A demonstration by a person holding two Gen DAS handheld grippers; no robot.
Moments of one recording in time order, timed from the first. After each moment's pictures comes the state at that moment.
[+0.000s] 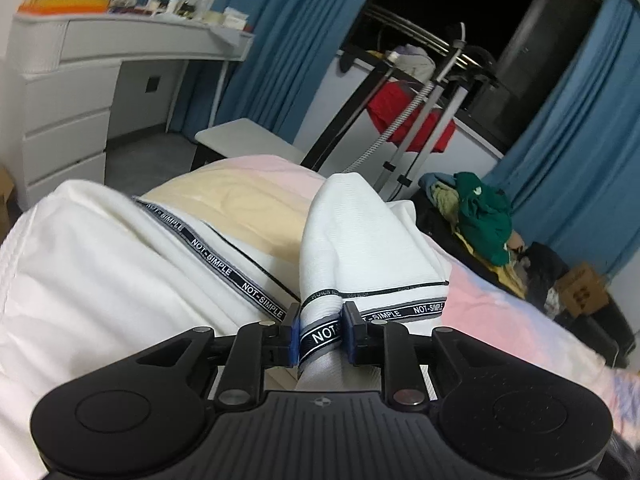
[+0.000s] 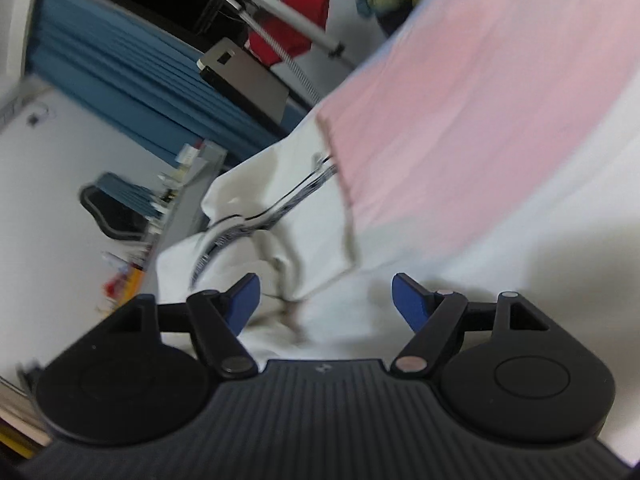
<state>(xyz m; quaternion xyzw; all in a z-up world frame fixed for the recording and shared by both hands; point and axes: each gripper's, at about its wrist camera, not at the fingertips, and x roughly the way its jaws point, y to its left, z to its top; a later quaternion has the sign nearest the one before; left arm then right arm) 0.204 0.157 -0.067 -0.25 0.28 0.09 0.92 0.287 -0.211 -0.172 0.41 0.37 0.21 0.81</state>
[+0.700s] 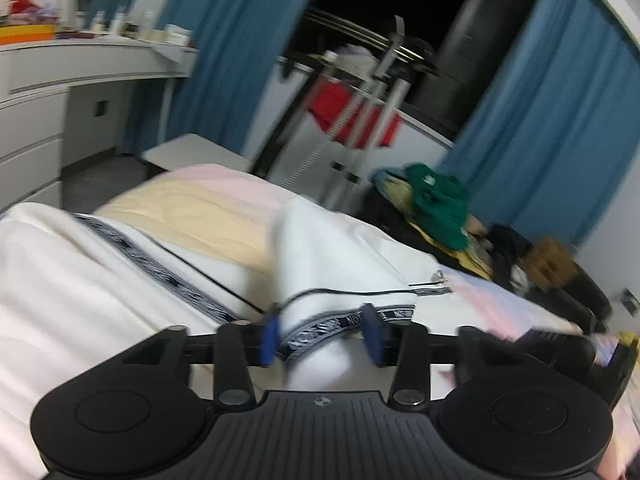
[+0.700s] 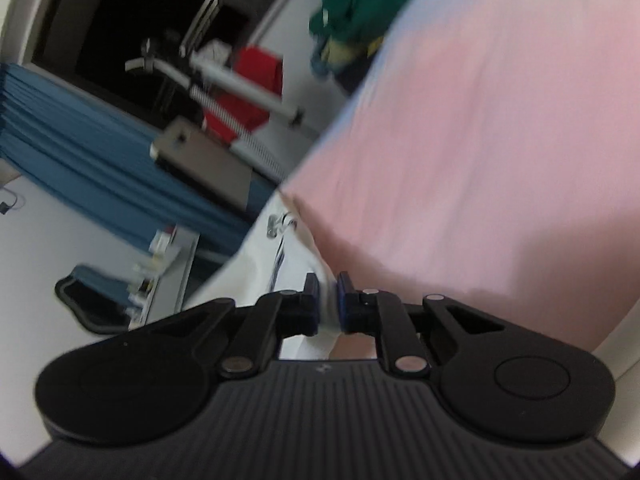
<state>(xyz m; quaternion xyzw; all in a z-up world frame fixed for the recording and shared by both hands) 0.192 0.124 -0.063 -0.21 0.26 0.01 0.94 0.342 -0.260 -0.162 0.45 0.28 0.09 0.84</state>
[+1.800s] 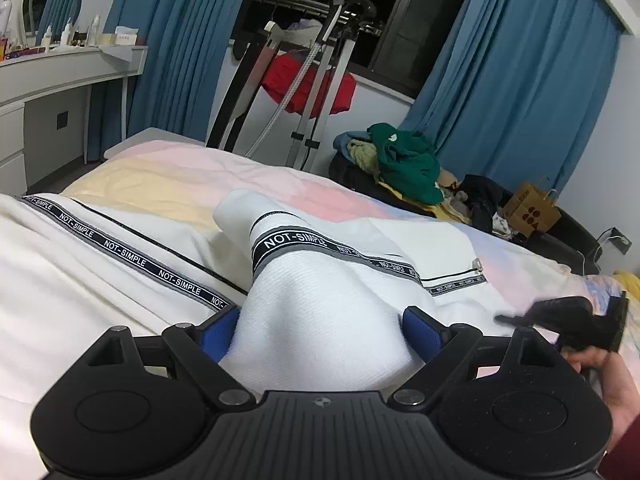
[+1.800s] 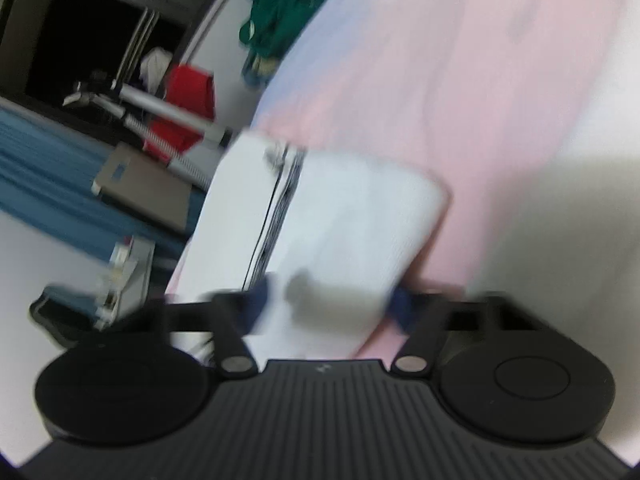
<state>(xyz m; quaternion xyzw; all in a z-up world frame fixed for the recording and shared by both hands) 0.193 0.057 -0.086 -0.15 0.28 -0.03 0.95 0.363 -0.386 -0.216 0.47 0.34 0.03 0.81</state>
